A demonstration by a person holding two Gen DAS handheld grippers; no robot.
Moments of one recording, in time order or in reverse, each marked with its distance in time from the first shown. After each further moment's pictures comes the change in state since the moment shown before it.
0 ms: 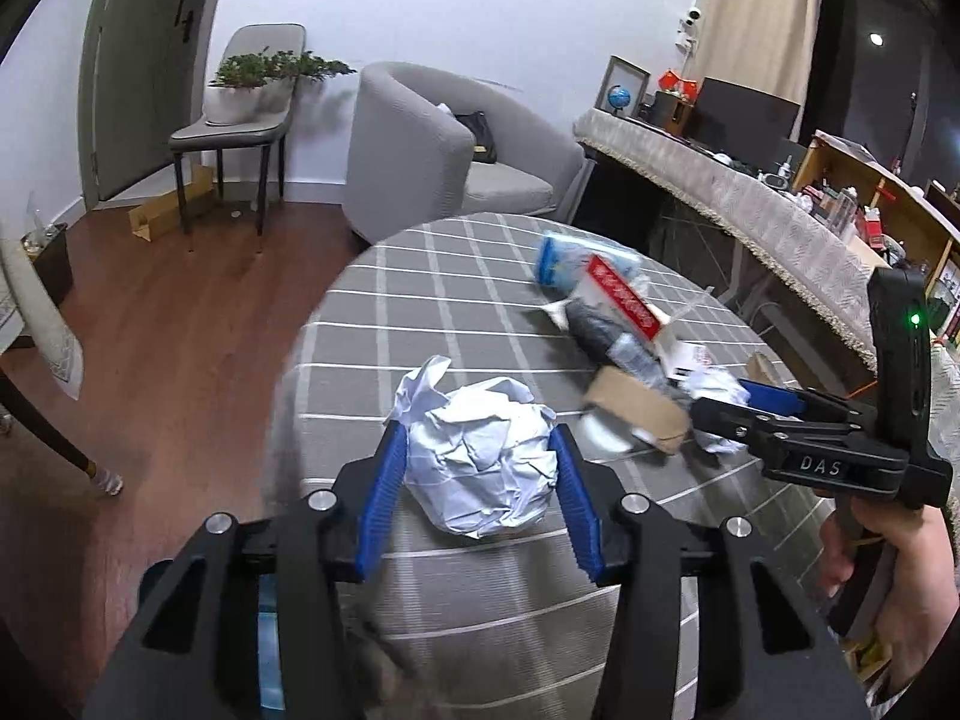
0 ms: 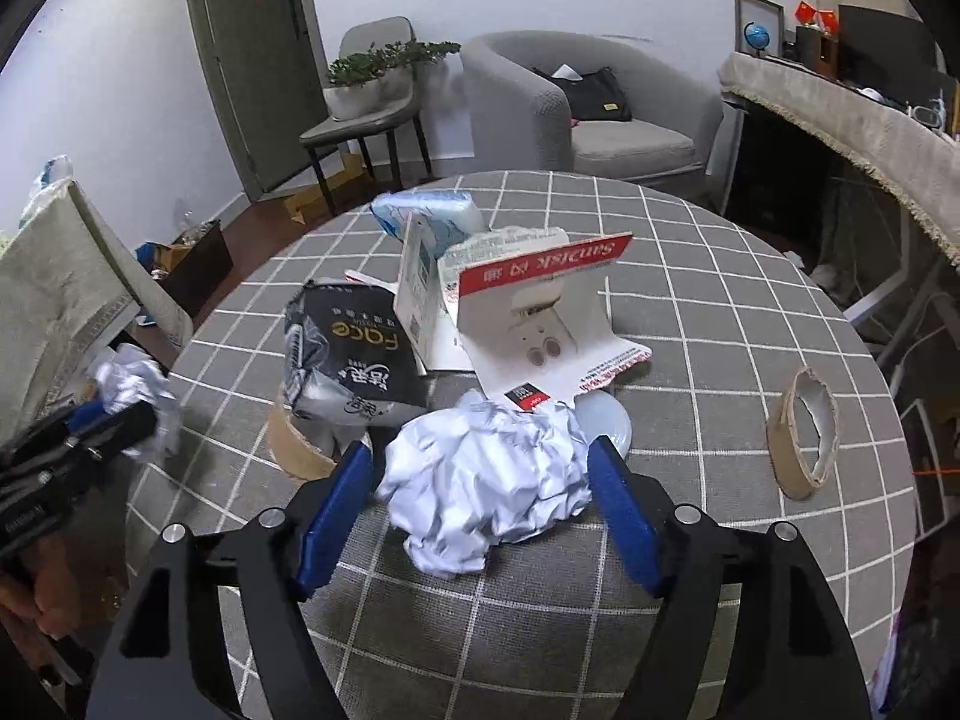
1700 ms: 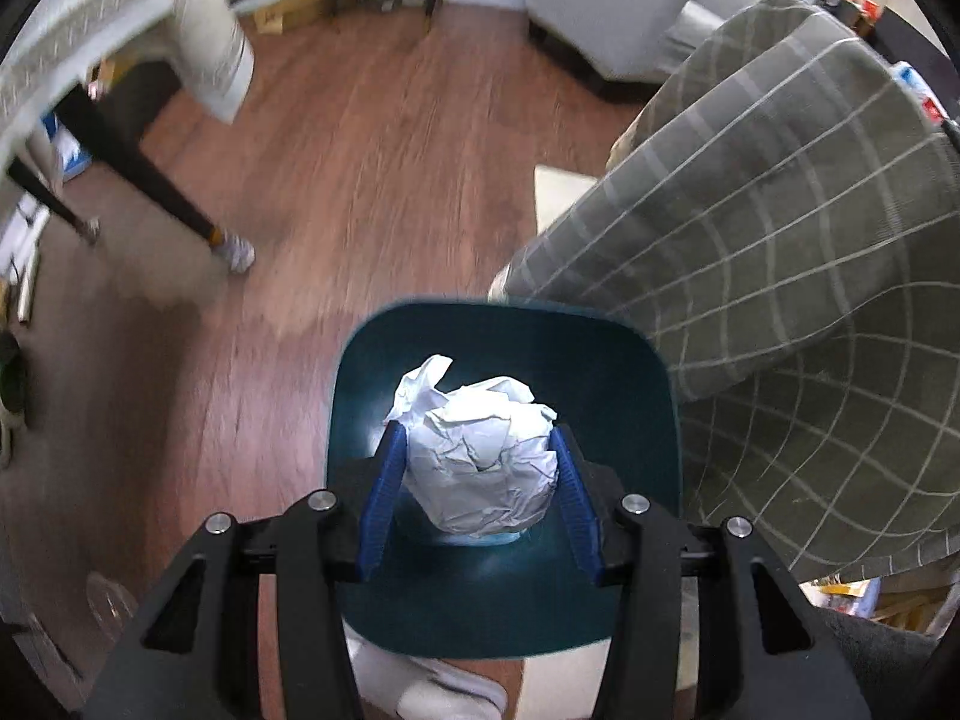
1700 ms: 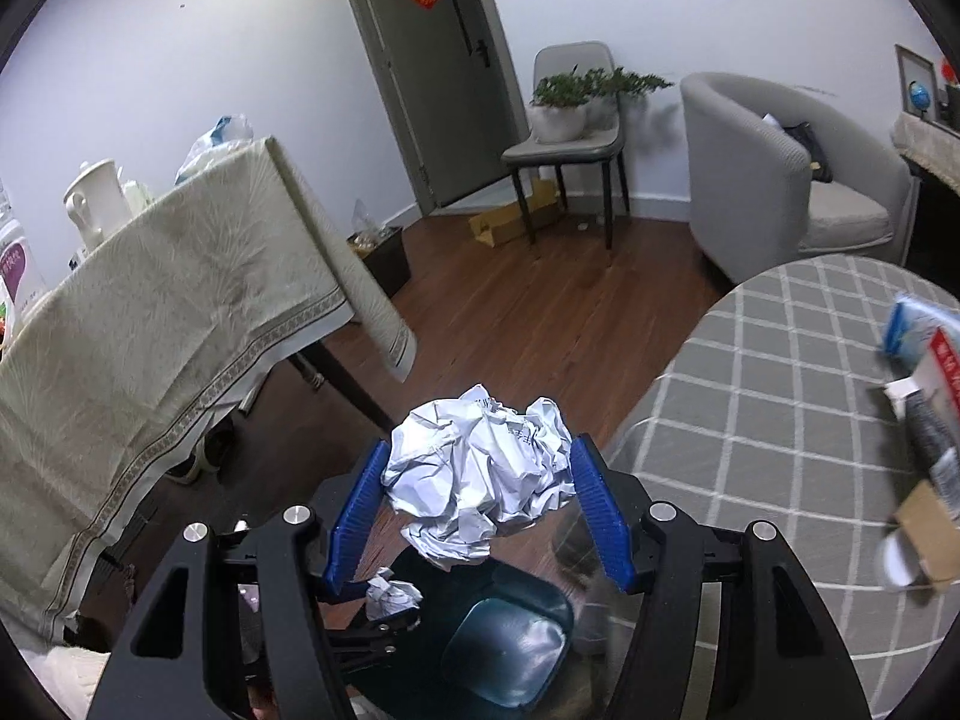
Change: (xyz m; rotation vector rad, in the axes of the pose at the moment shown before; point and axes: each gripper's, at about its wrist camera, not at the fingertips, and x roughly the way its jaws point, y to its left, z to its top) left arm 0.021 0.218 -0.136 -0.189 0.474 0.240; right arm 0.032 0.252 0.017 -0.143 -0.077 0.369
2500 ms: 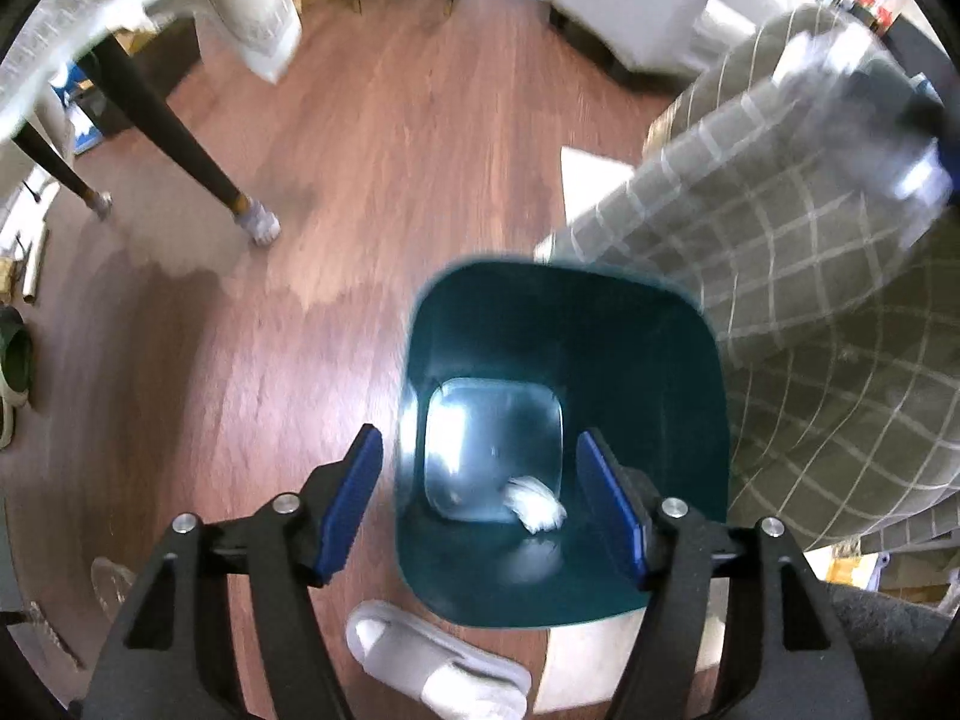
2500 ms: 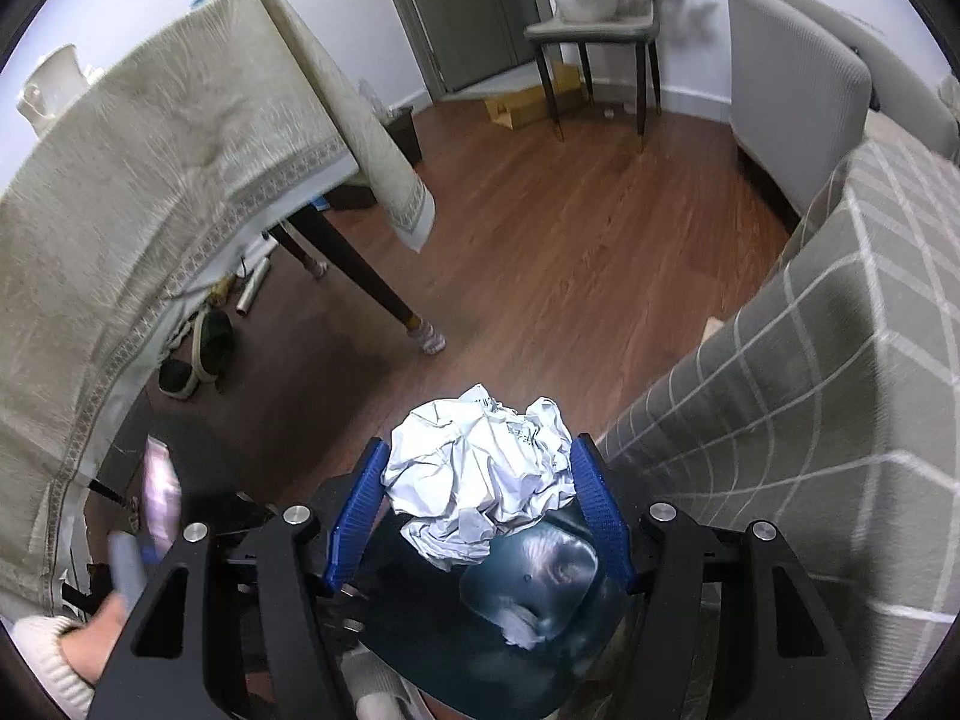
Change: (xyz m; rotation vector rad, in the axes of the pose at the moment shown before) left arm -0.014 0.039 -0.014 -0.014 -0.013 0.014; right arm 0.095 0.026 -0.048 -0.008 0.284 0.010
